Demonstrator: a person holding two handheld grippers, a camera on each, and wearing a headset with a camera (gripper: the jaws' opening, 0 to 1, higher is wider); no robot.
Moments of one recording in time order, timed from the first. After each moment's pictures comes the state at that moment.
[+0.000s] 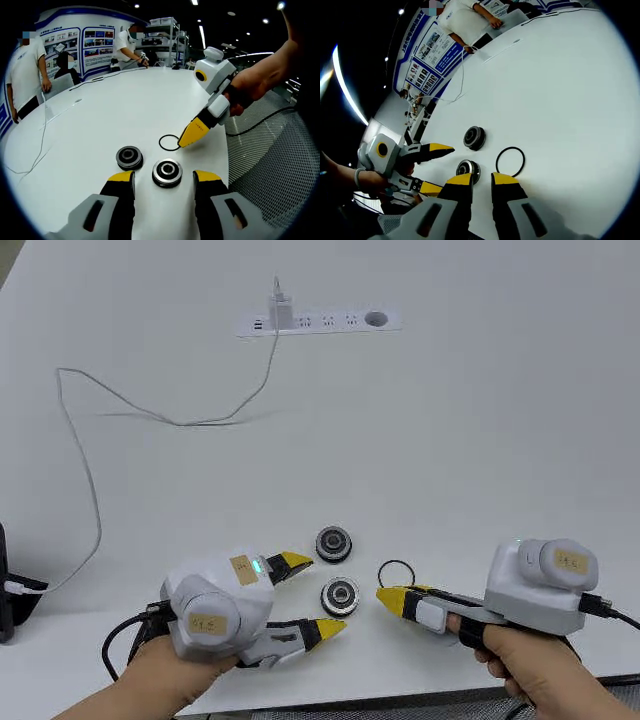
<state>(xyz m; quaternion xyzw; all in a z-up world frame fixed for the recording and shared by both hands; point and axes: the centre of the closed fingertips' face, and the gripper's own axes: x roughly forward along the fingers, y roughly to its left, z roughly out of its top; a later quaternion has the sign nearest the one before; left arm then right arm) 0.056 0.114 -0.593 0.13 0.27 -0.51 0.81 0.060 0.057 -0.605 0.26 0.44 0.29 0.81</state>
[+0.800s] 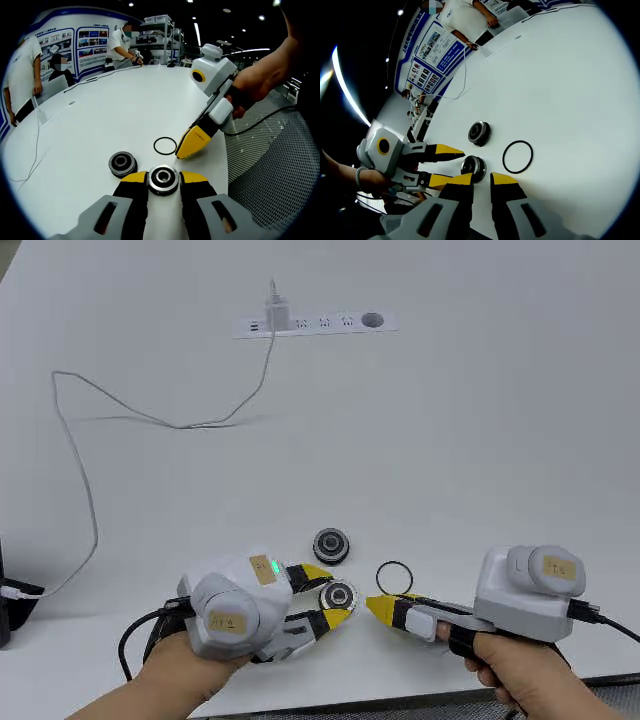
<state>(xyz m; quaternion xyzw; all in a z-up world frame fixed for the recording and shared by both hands) 0.057 0.099 -0.597 0.14 0.27 -0.52 0.80 0.053 0.065 -0.607 0.27 0.44 0.30 0.80</state>
